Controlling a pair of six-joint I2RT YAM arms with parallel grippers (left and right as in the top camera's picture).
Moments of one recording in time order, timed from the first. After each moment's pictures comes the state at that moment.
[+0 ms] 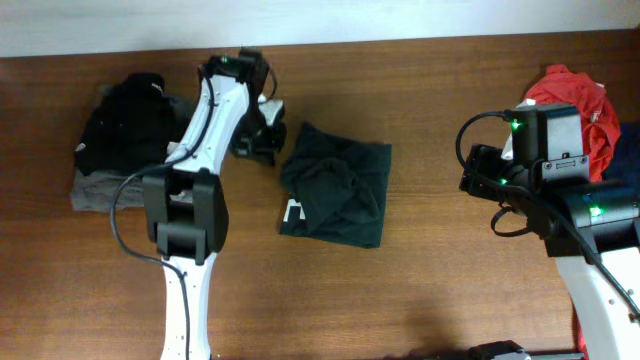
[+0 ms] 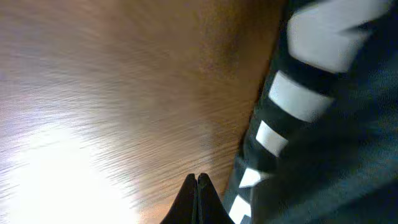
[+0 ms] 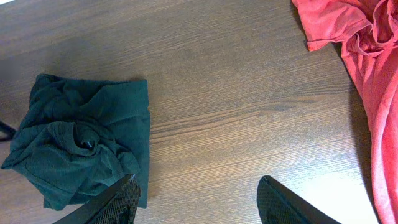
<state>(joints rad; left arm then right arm) -0.24 2.45 2.19 -1.45 0.29 -0.01 0.12 1.20 1.42 -1.17 0.12 0.37</state>
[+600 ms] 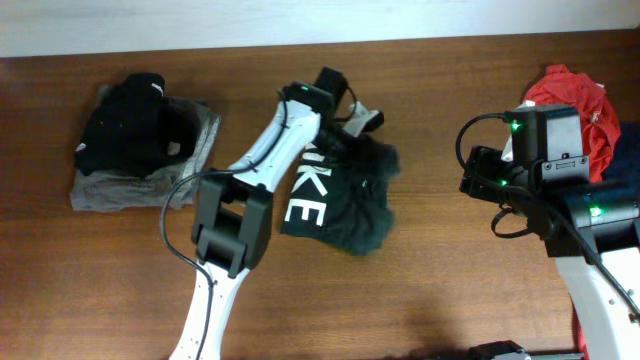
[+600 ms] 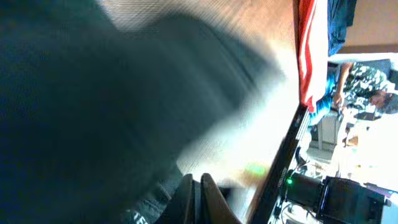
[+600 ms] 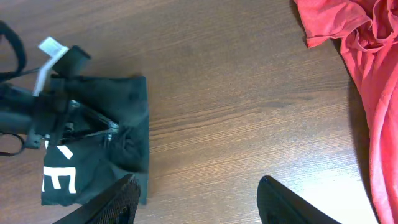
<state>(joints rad) -0.50 2.46 2.16 -1.14 0.85 0.05 0.12 1.20 1.42 -1.18 0.12 0.37</state>
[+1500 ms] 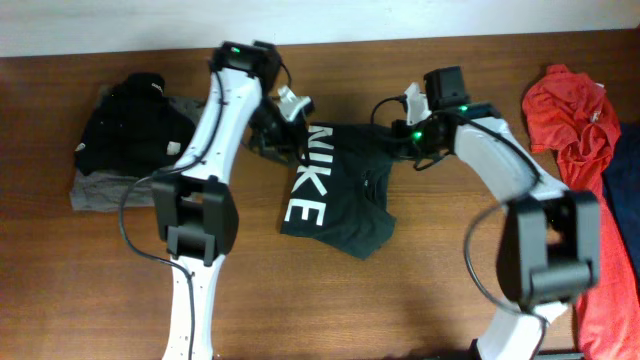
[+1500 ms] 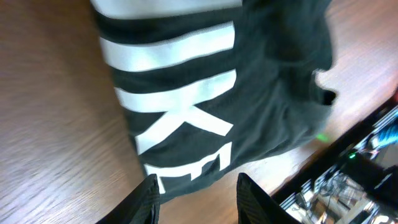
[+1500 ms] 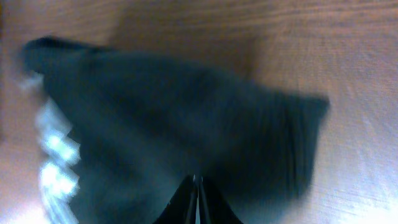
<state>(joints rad) -0.30 2.46 2.37 -1.64 0.47 0.15 0.12 1.97 1.42 -0.62 -0.41 0.22</state>
